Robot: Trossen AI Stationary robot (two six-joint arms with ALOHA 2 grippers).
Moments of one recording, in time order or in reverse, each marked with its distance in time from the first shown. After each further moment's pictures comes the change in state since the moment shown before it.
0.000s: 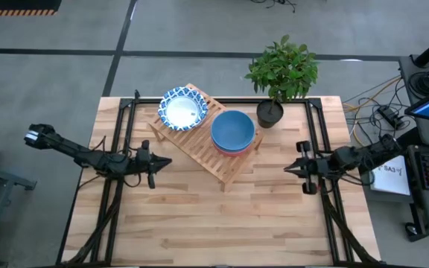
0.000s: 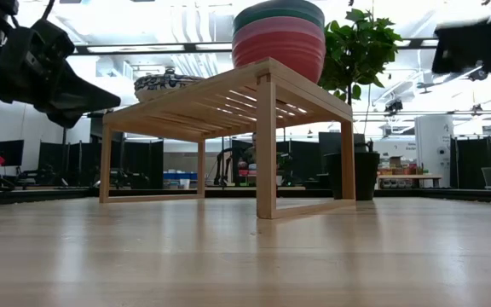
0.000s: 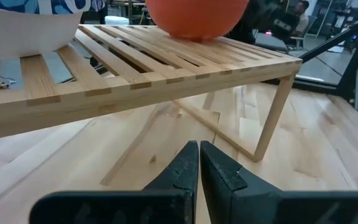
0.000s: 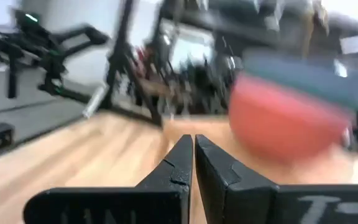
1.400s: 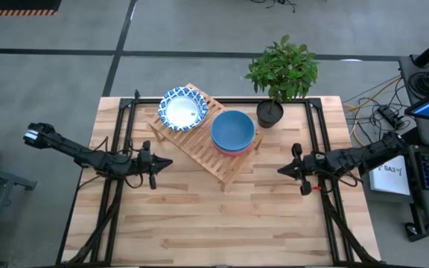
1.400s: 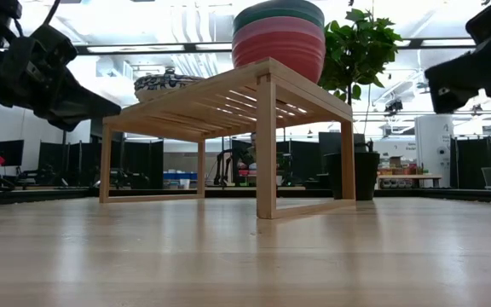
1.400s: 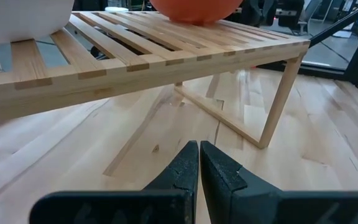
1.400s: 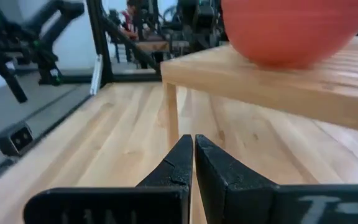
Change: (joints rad) left arm 0.000 0.054 0.001 0.002 -0.001 0.000; right arm -0.003 0.108 0.011 -0.135 0.081 0.397
